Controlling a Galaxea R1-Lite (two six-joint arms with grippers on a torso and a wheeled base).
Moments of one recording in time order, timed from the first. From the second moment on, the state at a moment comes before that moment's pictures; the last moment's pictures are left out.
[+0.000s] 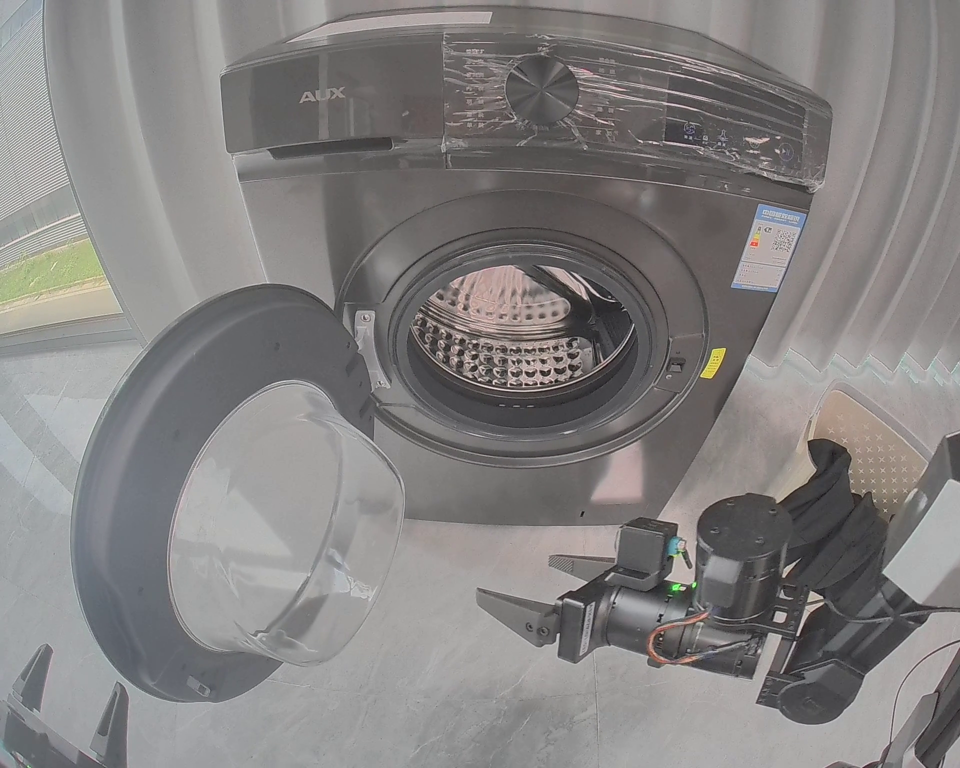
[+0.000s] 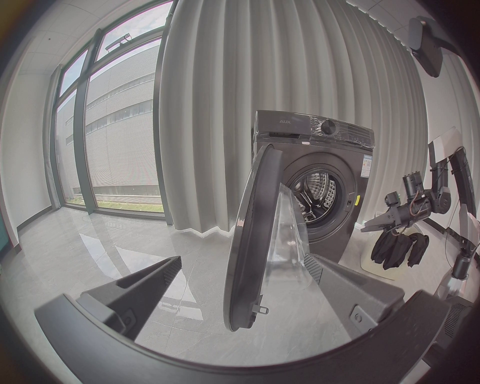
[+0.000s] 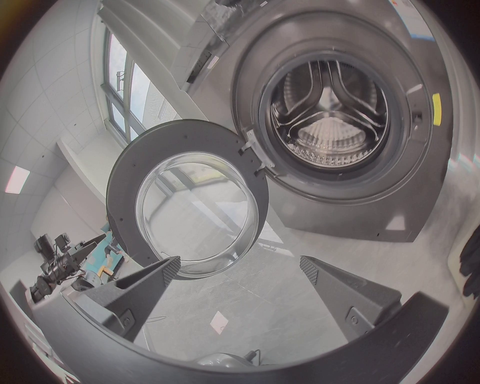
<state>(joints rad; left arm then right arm) 0.00 0.02 -0.02 0.00 0.00 -0.01 0.82 1.95 -0.49 -1.20 0.07 0.39</state>
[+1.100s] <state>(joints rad) 0.00 0.02 -0.02 0.00 -0.01 -0.01 0.38 1.15 -0.02 -1.03 0.00 0.07</state>
